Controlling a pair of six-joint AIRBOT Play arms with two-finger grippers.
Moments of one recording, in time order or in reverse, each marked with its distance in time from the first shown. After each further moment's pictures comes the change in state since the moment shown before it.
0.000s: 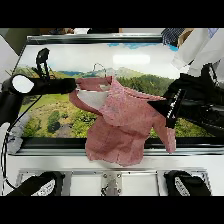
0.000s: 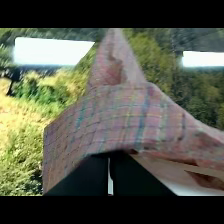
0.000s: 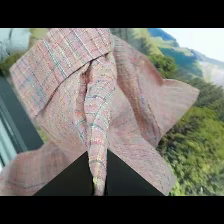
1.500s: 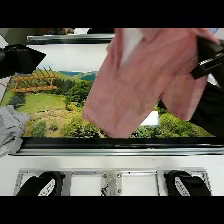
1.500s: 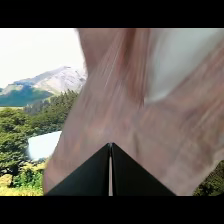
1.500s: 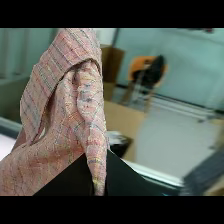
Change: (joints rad) left arm 0.044 0.218 0.380 -0.004 -0.254 0.034; right arm -0.001 0.012 0.116 0.195 -0.899 -0.357
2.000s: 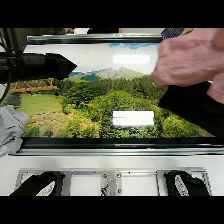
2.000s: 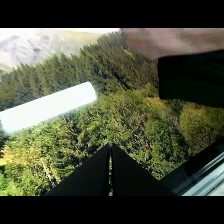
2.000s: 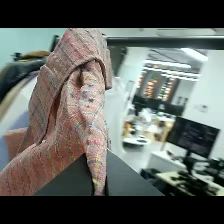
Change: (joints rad) left arm -0.185 -0.129 0.000 -0.001 -0.010 0.002; right arm -0.222 0.016 0.010 -0.129 -0.640 -0.140
